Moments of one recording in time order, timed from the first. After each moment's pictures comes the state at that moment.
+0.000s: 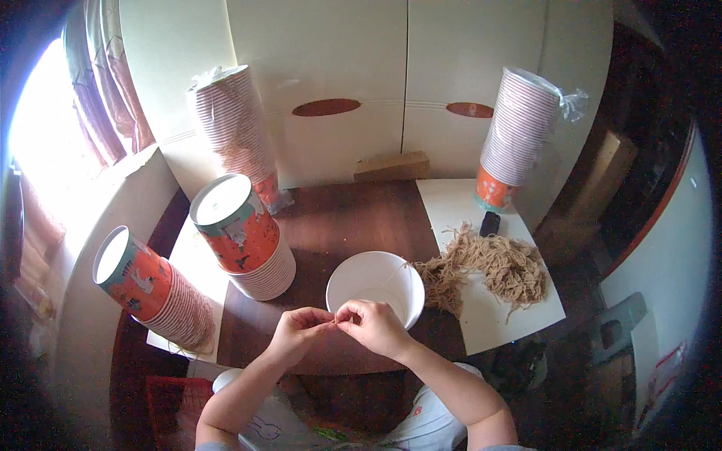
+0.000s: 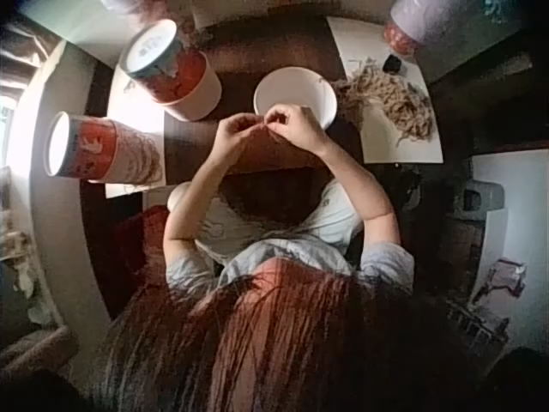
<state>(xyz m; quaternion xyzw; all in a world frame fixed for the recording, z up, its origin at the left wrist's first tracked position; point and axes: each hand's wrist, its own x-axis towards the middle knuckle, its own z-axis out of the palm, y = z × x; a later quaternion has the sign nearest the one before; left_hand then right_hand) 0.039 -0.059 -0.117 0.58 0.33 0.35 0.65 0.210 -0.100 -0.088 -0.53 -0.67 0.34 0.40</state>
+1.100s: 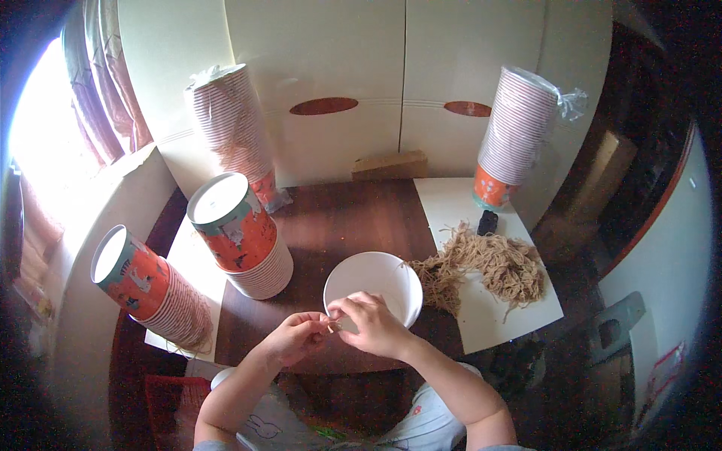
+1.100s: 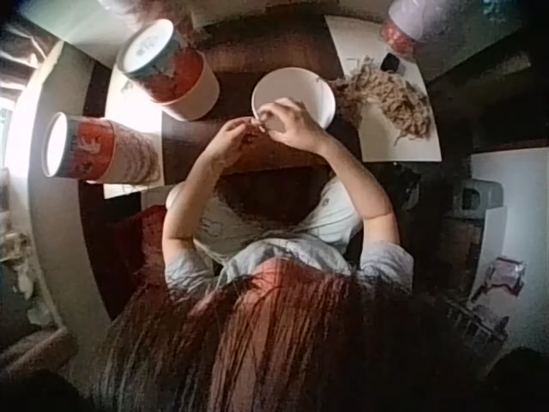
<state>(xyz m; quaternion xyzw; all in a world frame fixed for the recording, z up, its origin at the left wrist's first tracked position) 0.034 -0.055 -0.121 0.37 0.31 0.23 0.85 0.215 -0.096 -0.096 -0.46 -0.80 0.13 0.36</state>
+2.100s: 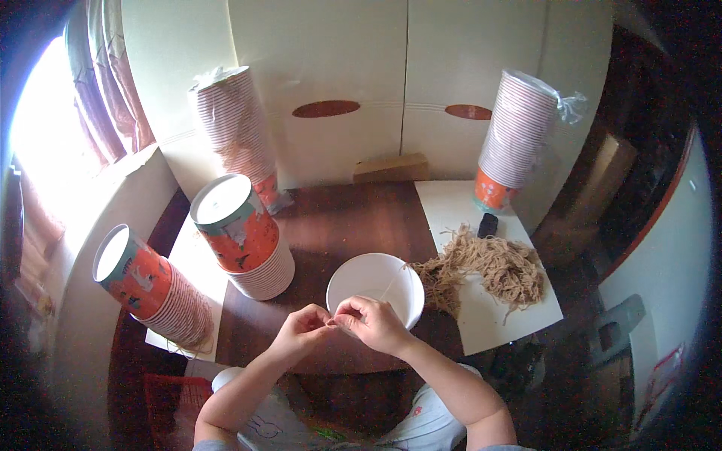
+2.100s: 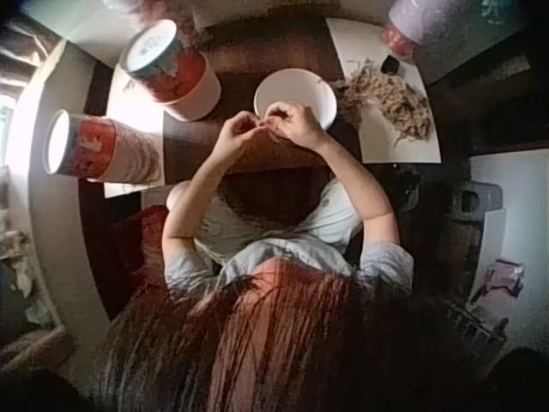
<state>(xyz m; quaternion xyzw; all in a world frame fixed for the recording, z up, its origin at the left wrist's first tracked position) 0.039 -0.059 -0.124 0.64 0.32 0.31 0.63 0.215 -0.098 -0.092 -0.47 -0.70 0.31 0.45</state>
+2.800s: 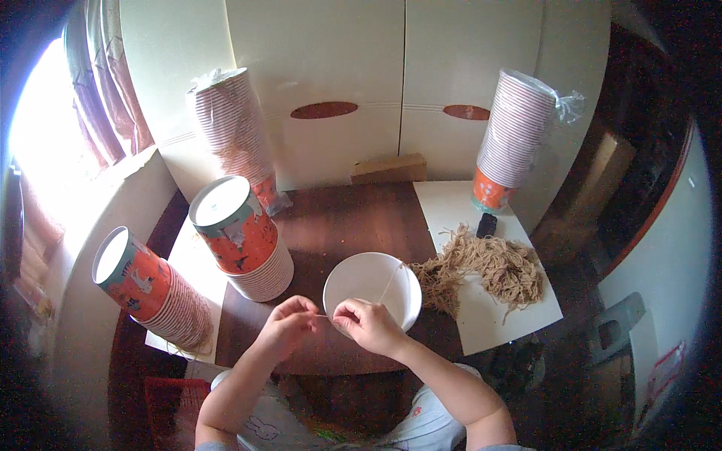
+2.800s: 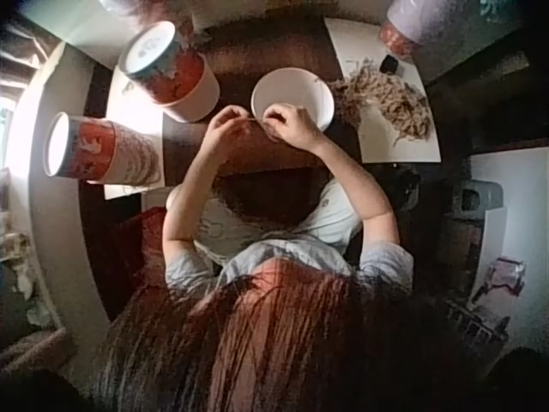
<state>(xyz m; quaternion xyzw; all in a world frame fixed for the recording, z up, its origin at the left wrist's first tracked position) 0.028 -0.048 -0.117 0.42 0.24 0.39 0.78 0.212 -0.097 -0.097 -0.50 -0.71 0.27 0.41</state>
